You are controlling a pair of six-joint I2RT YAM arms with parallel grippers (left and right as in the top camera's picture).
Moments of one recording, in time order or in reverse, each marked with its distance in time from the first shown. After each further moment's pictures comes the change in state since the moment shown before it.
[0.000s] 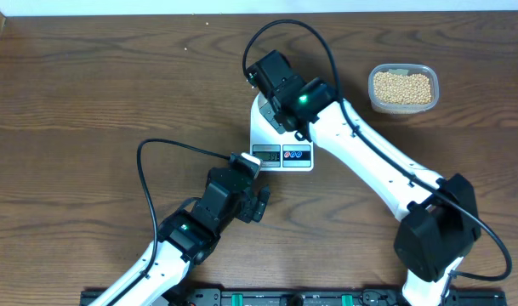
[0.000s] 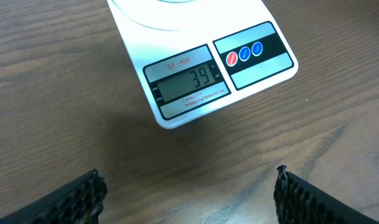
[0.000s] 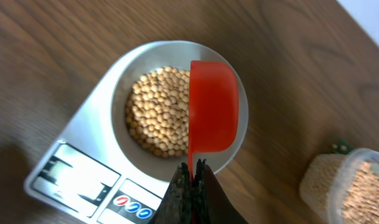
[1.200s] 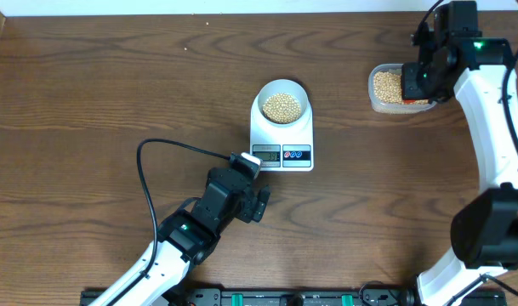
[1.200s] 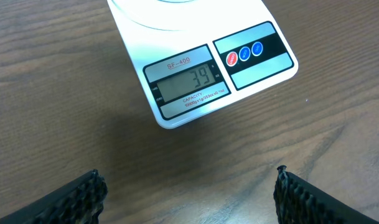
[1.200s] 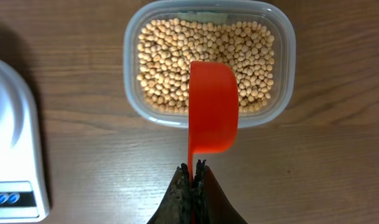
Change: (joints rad) left arm 0.000 0.000 0.000 0.000 0.000 0.000; right arm -0.675 -0.088 0.013 -0.241 -0.274 0.093
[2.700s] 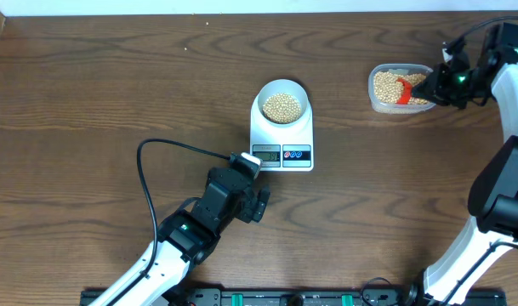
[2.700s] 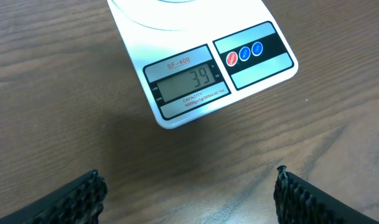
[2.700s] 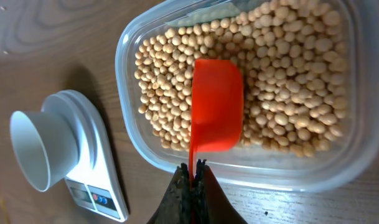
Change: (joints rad) left arm 0.000 0.000 0.000 0.000 0.000 0.000; right arm -0.286 0.230 0.000 0.093 -0.614 0.037
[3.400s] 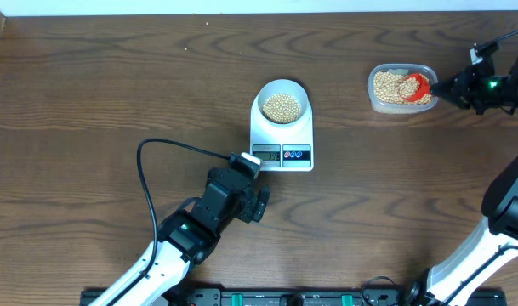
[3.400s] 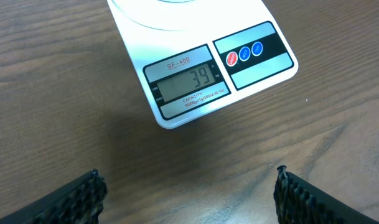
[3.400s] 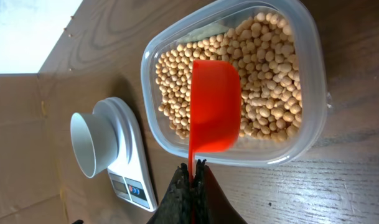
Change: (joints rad) left arm 0.000 0.000 0.000 0.000 0.000 0.000; right arm -0.133 0.000 0.000 -0.033 -0.208 -0.044
